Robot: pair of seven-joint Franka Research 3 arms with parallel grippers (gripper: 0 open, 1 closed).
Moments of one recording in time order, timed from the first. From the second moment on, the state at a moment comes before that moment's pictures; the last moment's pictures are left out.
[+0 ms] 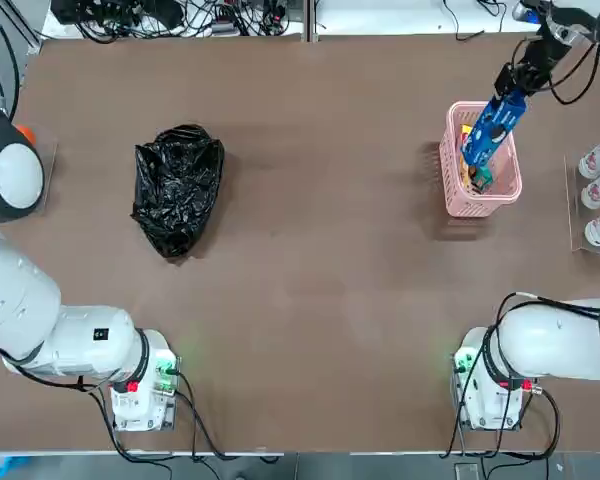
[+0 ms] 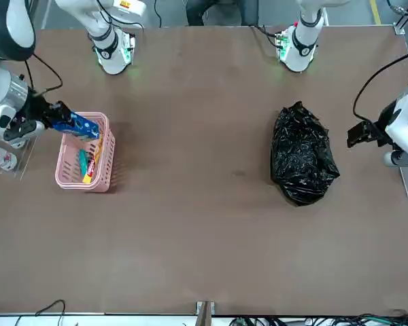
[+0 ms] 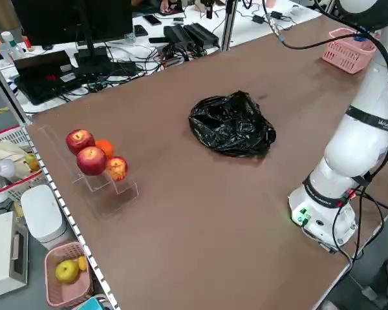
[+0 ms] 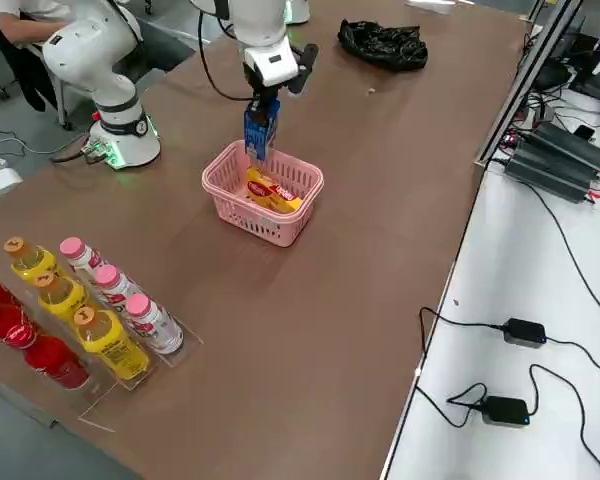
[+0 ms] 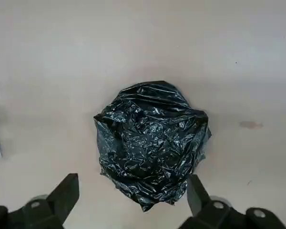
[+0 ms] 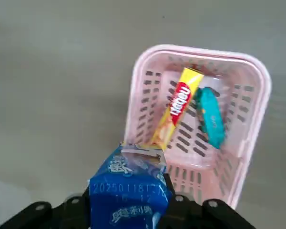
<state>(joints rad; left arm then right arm) 0.01 0.17 -0.10 -1.42 0.02 1.52 -0.10 0.05 -0.16 -0.15 -2.11 0.26 1.82 -0.32</state>
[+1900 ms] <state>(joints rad) -0.28 0.32 -0.11 -1.44 -0.22 1.60 -1.42 0.67 0.07 -0.14 -1.98 1.28 2.49 0.12</state>
